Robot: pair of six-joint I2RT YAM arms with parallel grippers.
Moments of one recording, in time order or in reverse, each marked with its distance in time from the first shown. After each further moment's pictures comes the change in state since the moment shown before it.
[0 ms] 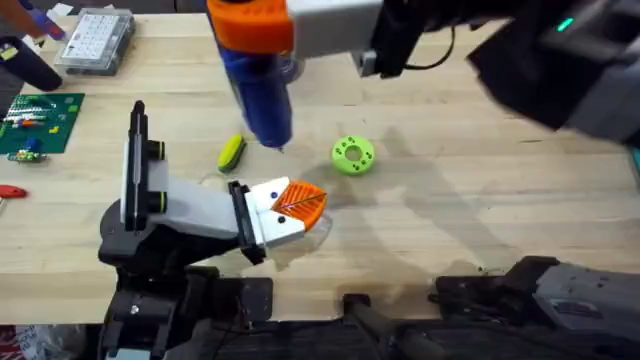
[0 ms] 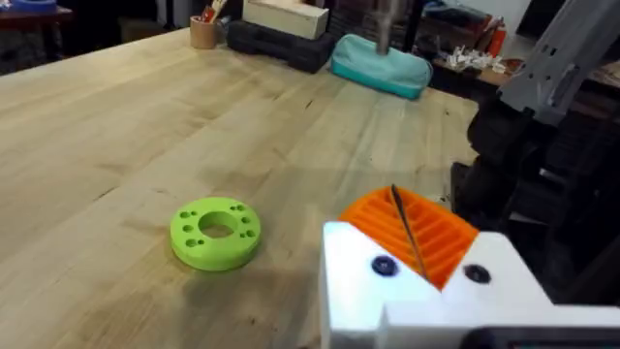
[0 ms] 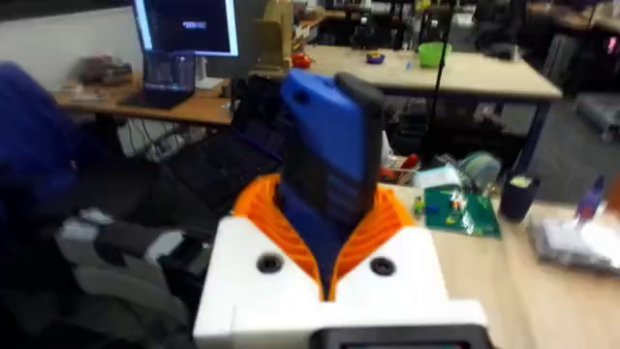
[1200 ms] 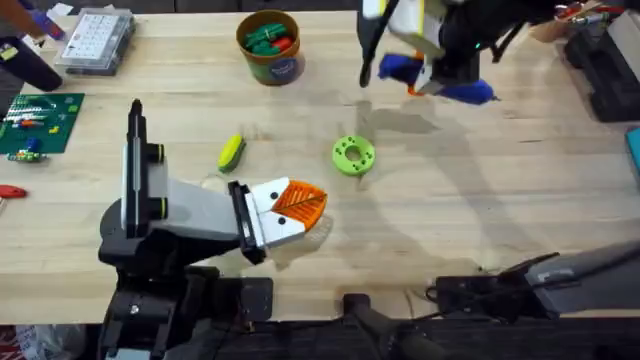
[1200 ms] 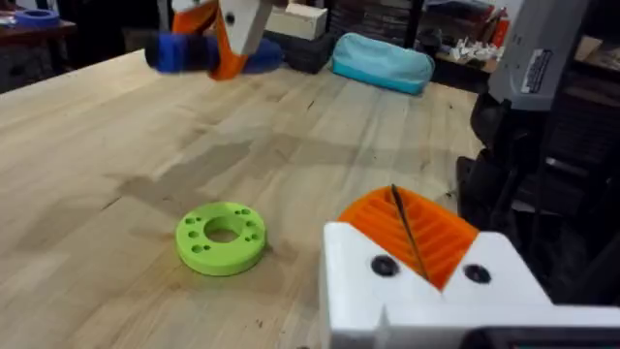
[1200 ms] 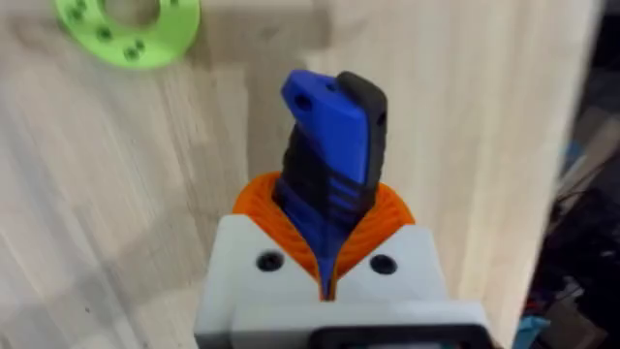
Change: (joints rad) left arm 0.000 0.000 0.000 0.000 0.004 0.049; right arm -0.303 0.265 0.374 -1.605 1.143 -1.410
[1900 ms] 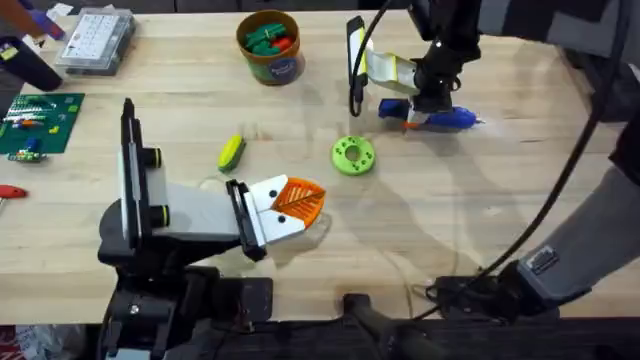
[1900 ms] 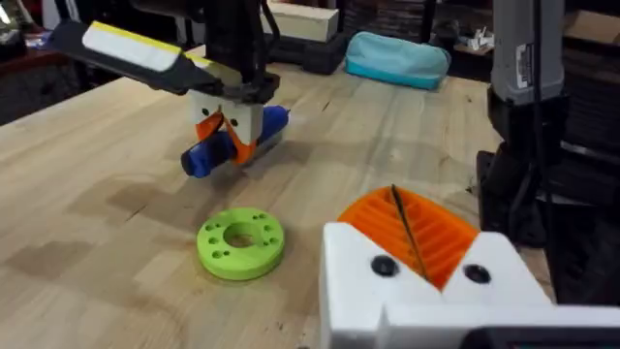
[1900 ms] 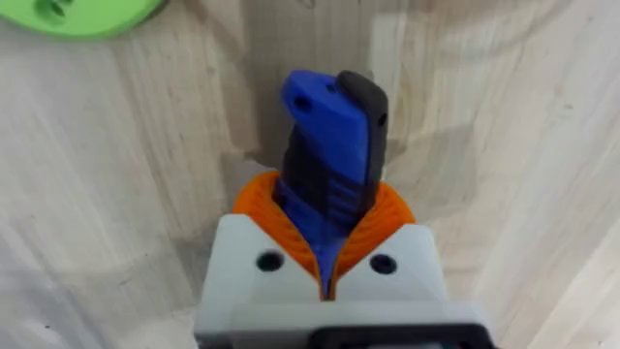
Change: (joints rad) left arm 0.000 0.000 0.000 0.005 -0.028 0.068; right arm -0.050 0.296 -0.043 0.082 0.056 -0.096
